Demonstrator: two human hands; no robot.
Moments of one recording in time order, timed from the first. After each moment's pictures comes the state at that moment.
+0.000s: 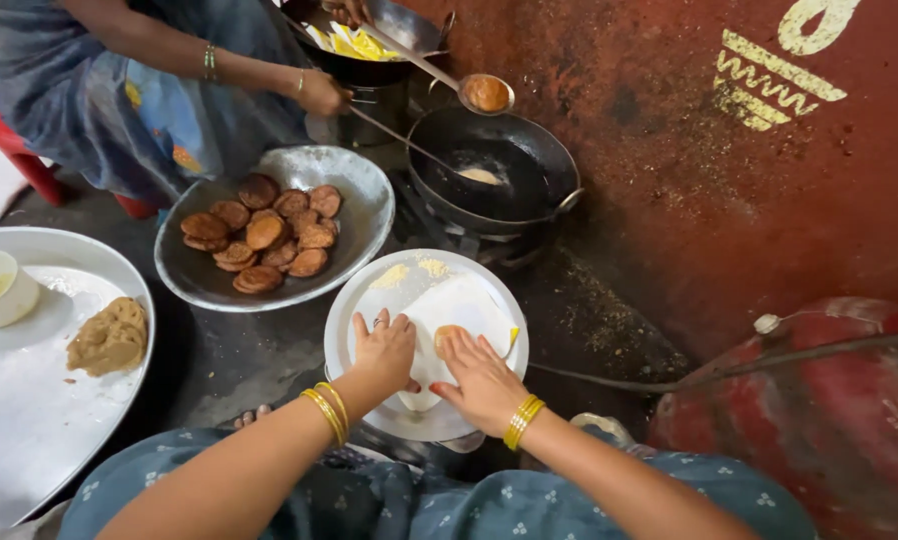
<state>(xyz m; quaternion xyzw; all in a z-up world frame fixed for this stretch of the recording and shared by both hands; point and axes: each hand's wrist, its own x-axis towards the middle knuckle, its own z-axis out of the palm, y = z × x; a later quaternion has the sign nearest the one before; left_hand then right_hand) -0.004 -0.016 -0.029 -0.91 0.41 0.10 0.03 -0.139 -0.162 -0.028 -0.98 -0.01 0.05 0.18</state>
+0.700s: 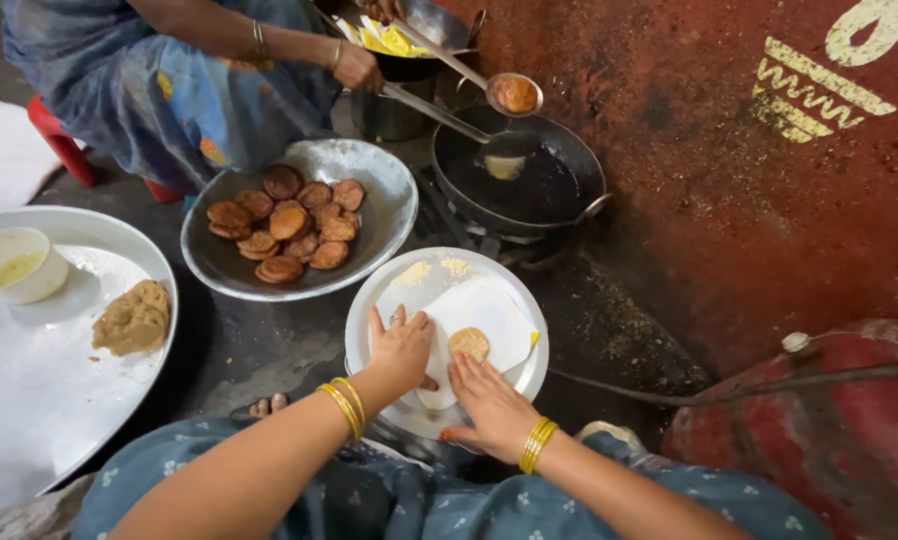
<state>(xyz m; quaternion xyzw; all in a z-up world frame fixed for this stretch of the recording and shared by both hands) -0.004 -0.008 -0.029 -0.90 0.41 0.12 -0.02 -0.151 -0.148 -0.028 -0.99 -0.11 0.06 0.10</state>
